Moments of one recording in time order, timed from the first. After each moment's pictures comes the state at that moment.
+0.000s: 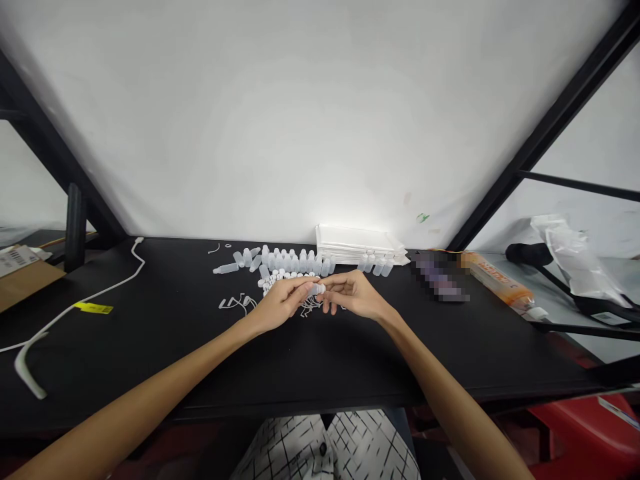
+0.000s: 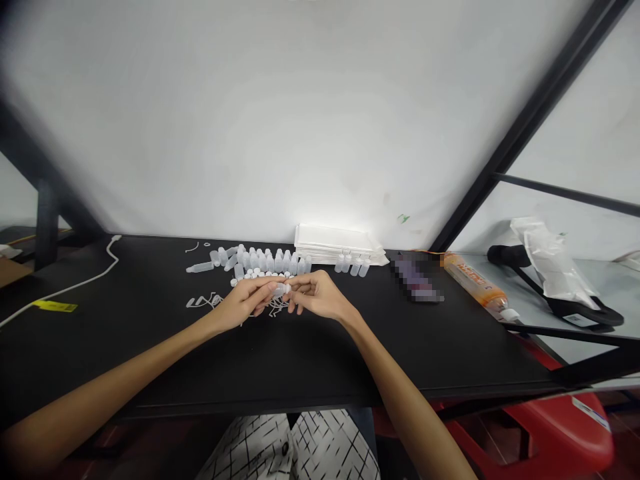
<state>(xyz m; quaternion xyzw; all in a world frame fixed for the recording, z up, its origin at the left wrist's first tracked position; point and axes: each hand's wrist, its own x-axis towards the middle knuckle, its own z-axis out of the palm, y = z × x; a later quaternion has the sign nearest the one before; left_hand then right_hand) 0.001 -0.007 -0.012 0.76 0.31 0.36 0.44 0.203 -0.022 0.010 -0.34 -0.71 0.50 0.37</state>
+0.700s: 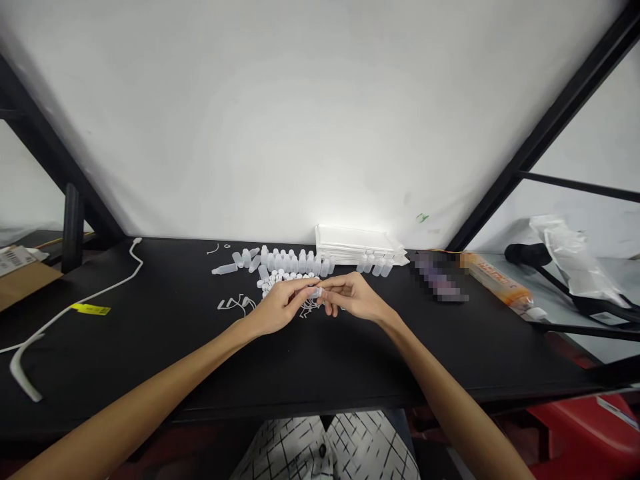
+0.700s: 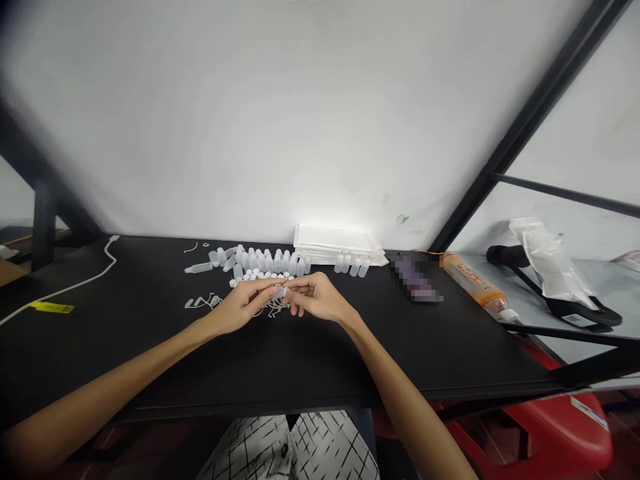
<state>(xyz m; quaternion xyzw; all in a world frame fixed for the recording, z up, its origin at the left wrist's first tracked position) 0.000 -0.011 -0.003 0.82 0.33 0.32 0.33 0.204 -0.021 0.007 -0.35 -0.71 0.49 0.36</state>
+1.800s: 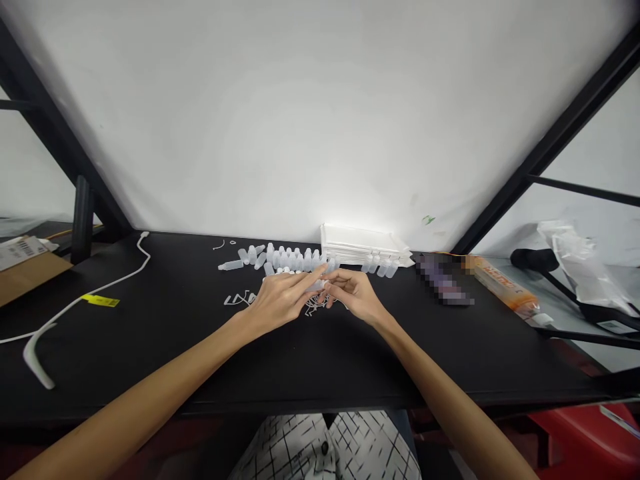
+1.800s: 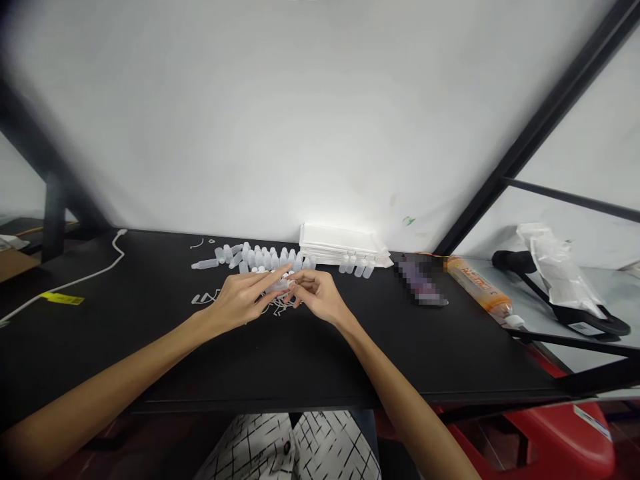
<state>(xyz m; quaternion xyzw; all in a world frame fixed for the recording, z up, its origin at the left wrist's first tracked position) -0.008 0.001 -0.016 0.87 0.23 0.41 -0.16 0.188 -0.018 -0.003 -0.31 -0.67 0.48 0.47</state>
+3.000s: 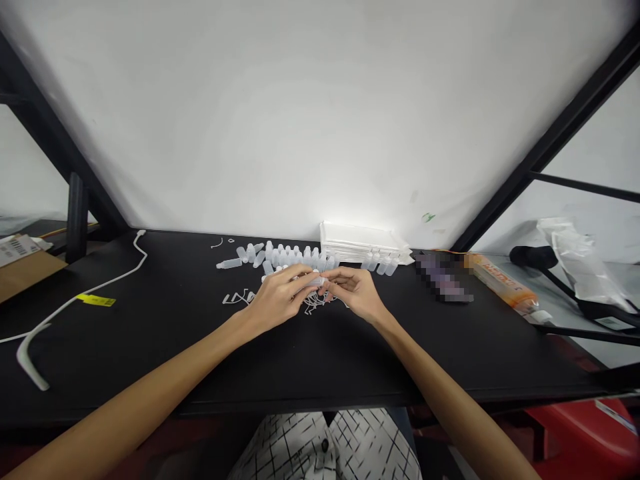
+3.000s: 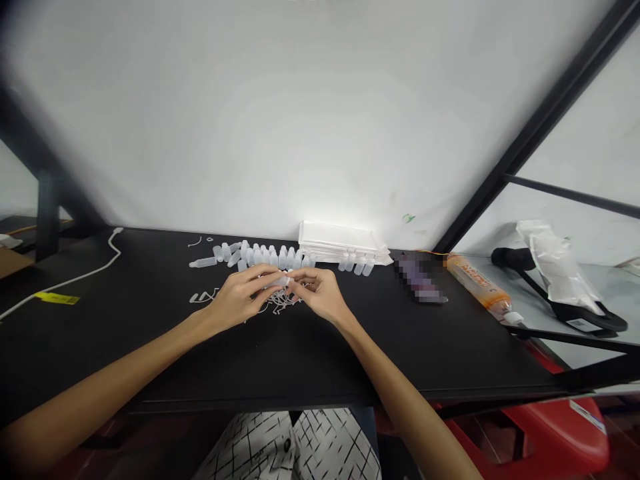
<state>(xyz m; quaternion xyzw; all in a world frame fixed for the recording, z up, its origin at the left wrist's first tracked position) -0.009 0.002 -0.016 0.88 0.21 0.43 -0.06 0.187 -0.021 0.000 -0.35 -0.66 0.44 0.49</state>
